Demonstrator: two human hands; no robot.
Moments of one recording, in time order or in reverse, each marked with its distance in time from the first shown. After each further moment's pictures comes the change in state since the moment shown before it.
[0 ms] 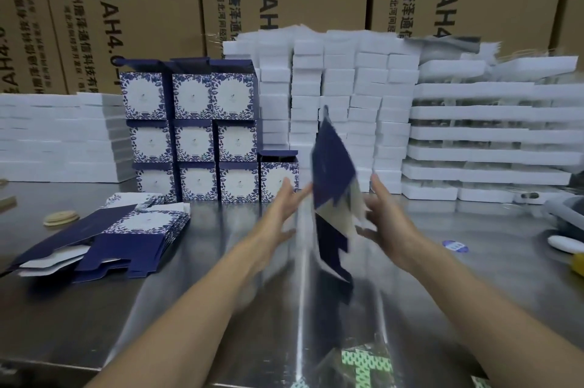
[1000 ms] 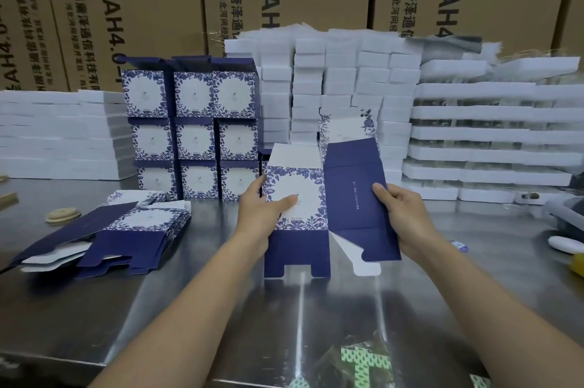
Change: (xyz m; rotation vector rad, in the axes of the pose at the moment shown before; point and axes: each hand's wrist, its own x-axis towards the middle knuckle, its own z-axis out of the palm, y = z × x) left_hand 0.011 0.001 -0.016 -0.089 0.373 0.108; right_hand 0.008 -0.003 -0.023 -0.007 0.194 -0.142
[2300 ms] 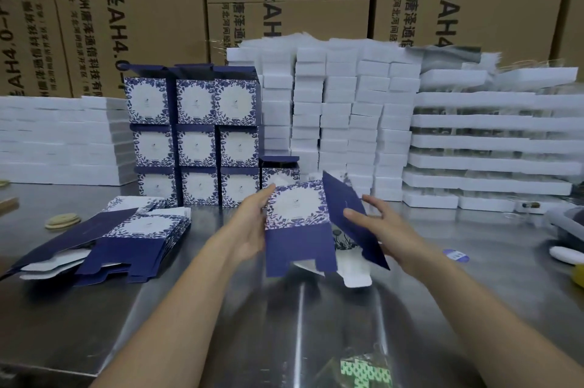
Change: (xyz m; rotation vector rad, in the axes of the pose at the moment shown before) left_hand 0.003 0.021 -0.017 -0.139 -0.264 -0.373; right_hand -0.004 0.006 0.004 -0.177 -0.232 0.111
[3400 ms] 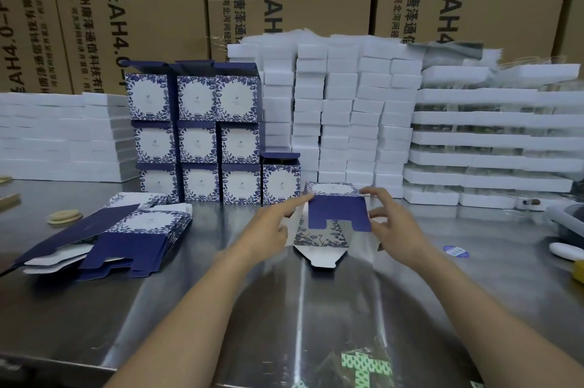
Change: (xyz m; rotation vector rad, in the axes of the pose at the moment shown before) left_hand 0.003 -0.028 -0.009 1.182 -0.031 0.527; right_hand 0.016 0.024 -0.015 -0.449 0.112 -0.353
